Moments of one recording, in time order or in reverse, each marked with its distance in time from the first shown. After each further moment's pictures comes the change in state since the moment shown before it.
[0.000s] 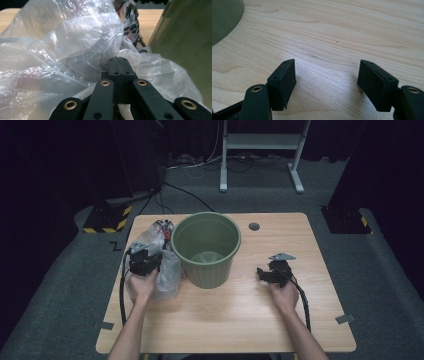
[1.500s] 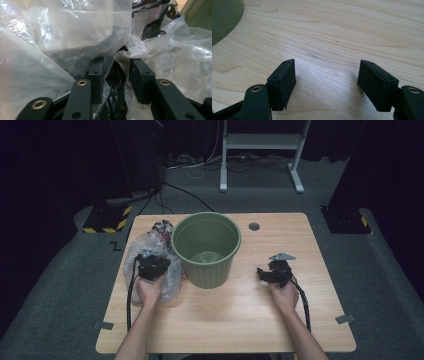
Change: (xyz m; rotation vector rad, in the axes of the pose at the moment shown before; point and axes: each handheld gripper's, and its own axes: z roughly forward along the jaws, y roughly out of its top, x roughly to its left) left arm 0.001 -0.029 0.040 0.074 0.066 -0.020; right arm 0.000 0.000 0.000 0.001 -0.001 0.002
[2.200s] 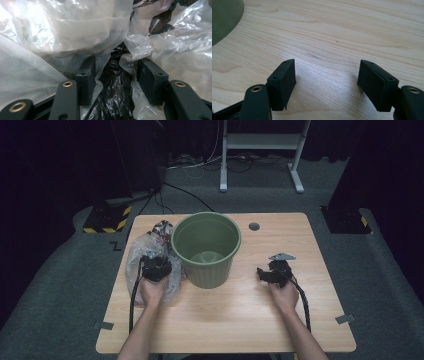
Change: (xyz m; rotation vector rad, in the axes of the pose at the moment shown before) left arm -0.004 -0.011 0.020 0.018 0.069 0.026; right arm 0.000 0.000 0.000 0.000 0.000 -0.001
